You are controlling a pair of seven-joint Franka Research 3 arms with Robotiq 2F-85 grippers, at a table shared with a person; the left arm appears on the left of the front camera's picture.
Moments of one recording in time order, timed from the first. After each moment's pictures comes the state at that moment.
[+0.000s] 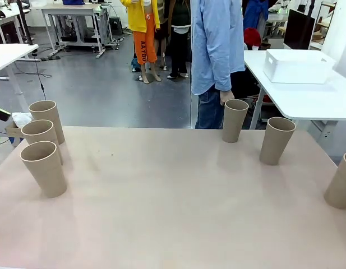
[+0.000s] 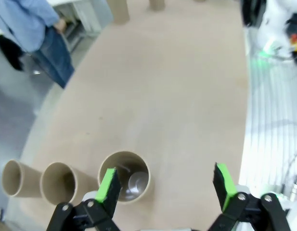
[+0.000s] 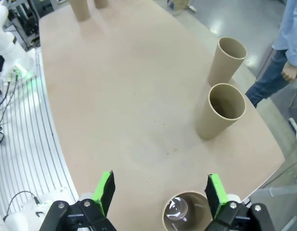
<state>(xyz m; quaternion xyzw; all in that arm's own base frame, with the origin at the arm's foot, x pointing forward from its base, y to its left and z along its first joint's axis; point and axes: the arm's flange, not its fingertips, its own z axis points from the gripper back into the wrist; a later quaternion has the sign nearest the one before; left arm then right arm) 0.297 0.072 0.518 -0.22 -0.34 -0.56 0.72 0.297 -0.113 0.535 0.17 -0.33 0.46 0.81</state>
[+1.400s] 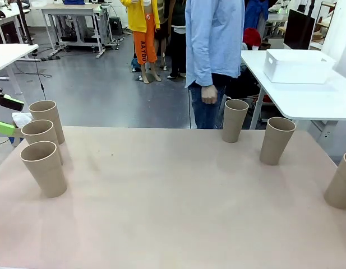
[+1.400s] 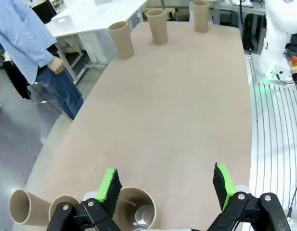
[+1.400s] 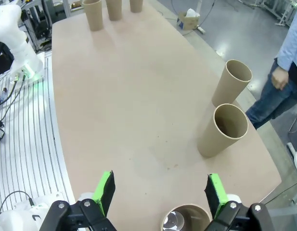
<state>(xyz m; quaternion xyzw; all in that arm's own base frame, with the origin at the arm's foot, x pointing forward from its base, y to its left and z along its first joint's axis) 0.302 0.055 0.523 -0.25 -0.40 -0.55 0.69 0.291 -0.114 0.533 0.19 -0.37 0.48 0.77</state>
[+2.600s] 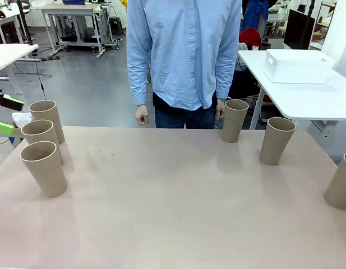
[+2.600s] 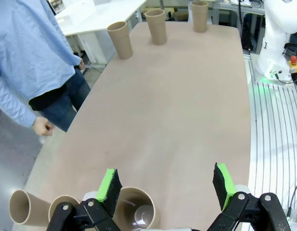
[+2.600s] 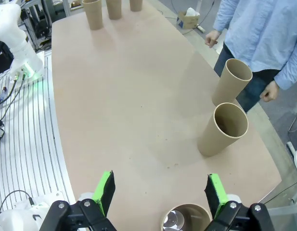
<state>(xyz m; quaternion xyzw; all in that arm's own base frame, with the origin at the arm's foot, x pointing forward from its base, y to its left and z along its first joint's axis) 0.301 0.055 0.525 -0.25 -0.40 -0.55 0.68 0.290 -0.115 0.533 0.19 -0.36 0.48 0.77</state>
